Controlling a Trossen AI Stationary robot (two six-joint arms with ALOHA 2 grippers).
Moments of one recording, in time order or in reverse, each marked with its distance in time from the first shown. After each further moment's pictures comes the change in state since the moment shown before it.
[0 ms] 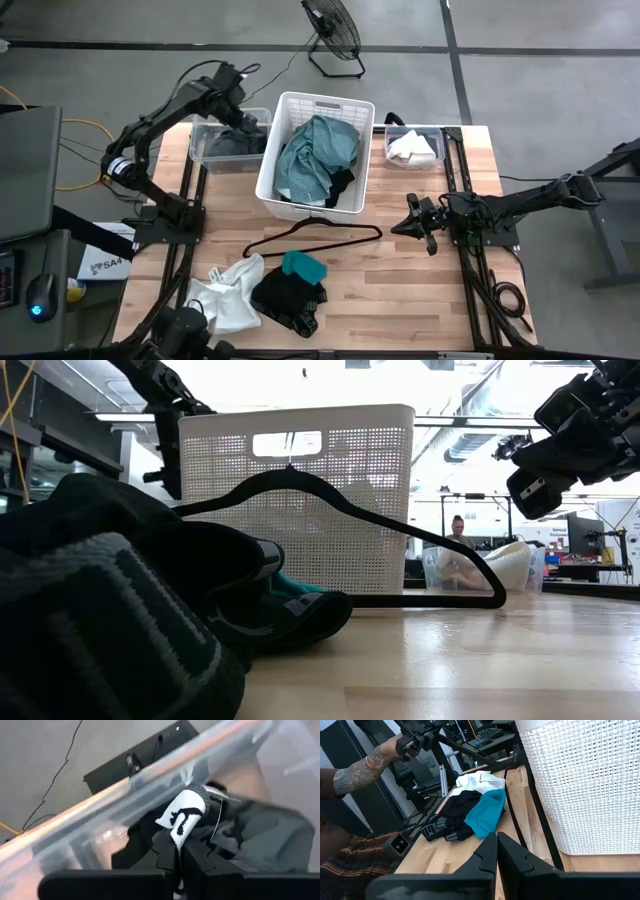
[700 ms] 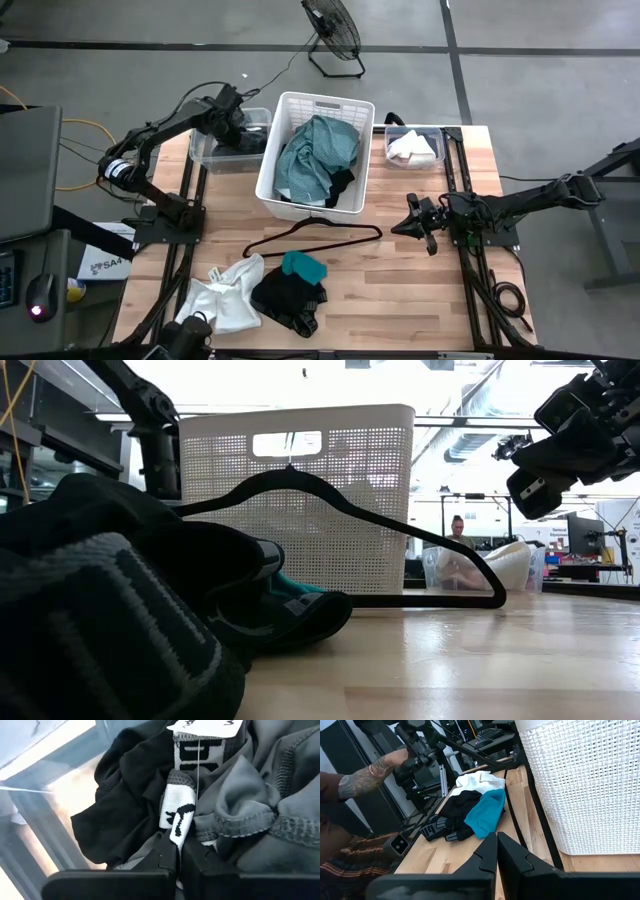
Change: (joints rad) left arm 0.000 -0.025 -0.243 0.069 0.066 -0.004; right arm 0.000 0.000 0.000 0.000 0.000 0.000
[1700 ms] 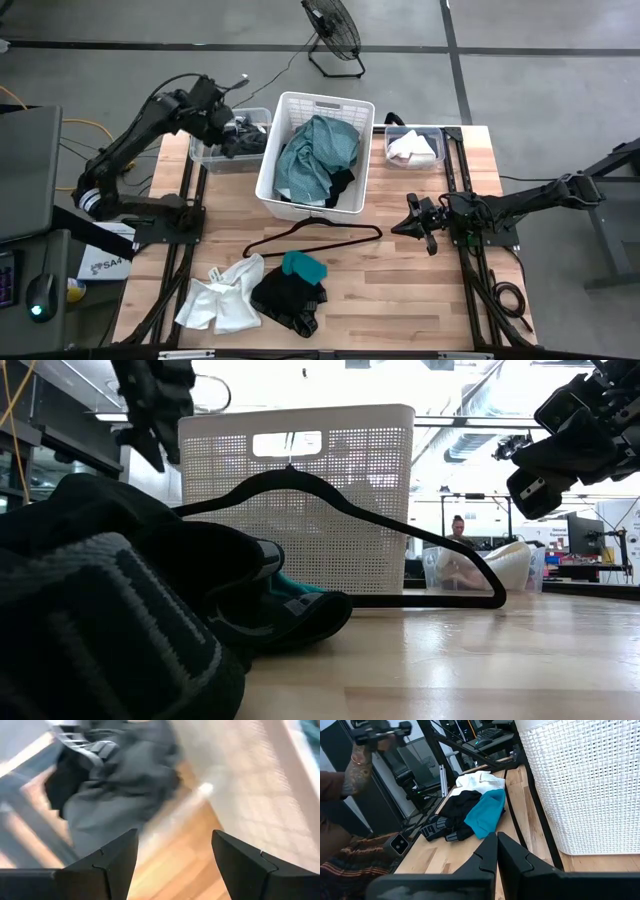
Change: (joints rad) left arm -0.111 -0.297 0.226 -0.403 0.186 0.001; right arm 0.000 0.000 0.000 0.000 0.000 0.000
